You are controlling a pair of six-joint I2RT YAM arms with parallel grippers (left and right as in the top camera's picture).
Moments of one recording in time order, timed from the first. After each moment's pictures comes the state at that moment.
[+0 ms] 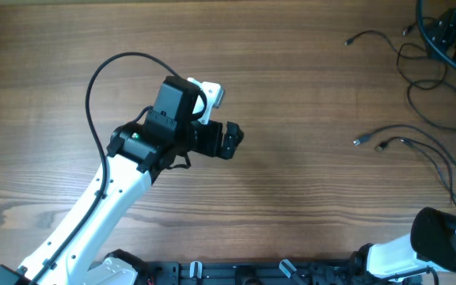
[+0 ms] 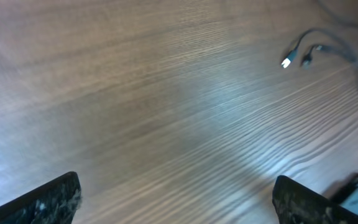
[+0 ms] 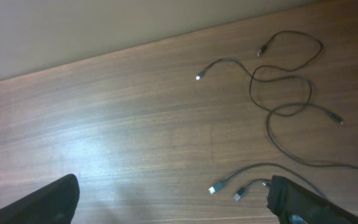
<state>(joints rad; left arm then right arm) -0.48 1.33 1.10 -0.71 0.27 -0.21 -0.31 1.70 2.45 -1.61 -0.30 -0.02</state>
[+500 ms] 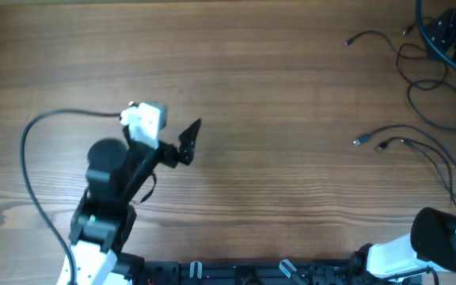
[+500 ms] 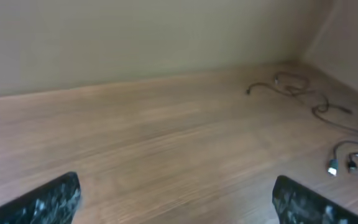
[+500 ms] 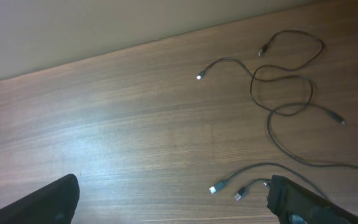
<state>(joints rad) -0.23 0.79 0.51 0.05 0.26 -0.07 -0.31 1.70 2.45 -1.61 -0.30 -0.02</state>
